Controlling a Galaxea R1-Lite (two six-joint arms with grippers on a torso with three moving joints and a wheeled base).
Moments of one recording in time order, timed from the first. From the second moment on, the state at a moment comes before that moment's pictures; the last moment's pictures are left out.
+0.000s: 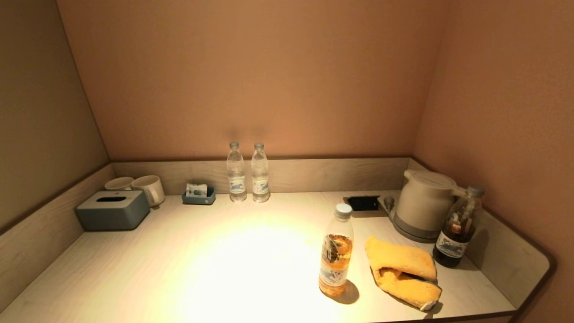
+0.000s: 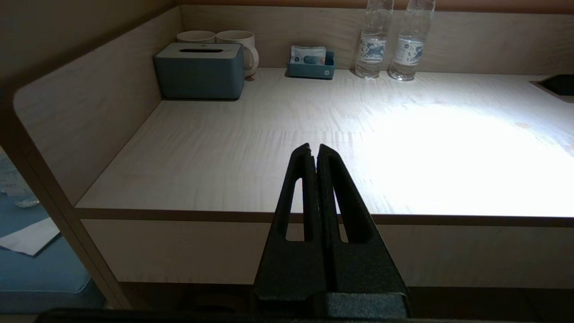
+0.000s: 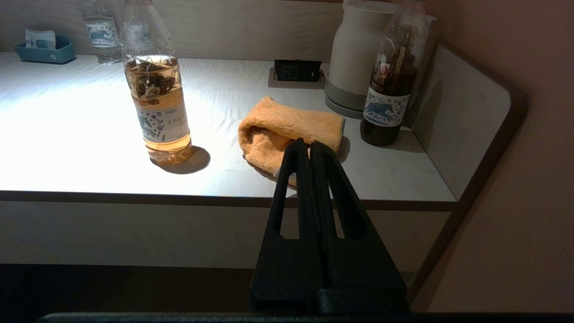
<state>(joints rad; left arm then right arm) 0.00 0.00 0.00 -0.01 0.01 -0.05 0.01 0.00 0.00 0.00 0.03 -0.04</state>
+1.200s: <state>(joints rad) 0.00 0.00 0.00 -0.02 0.01 -0.05 0.01 0.00 -0.02 0.00 0.03 -0.05</state>
